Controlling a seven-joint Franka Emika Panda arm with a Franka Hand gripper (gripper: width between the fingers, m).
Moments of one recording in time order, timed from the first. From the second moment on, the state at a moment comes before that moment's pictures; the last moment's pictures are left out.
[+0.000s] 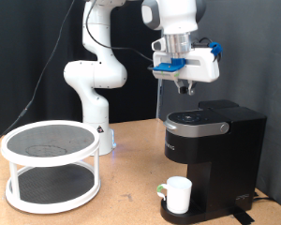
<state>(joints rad) -0.40 -0.20 0.54 -2.15 0.29 2.05 2.09</state>
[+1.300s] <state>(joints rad) -0.40 -0.12 0.56 -2.21 0.23 2.21 2.12</state>
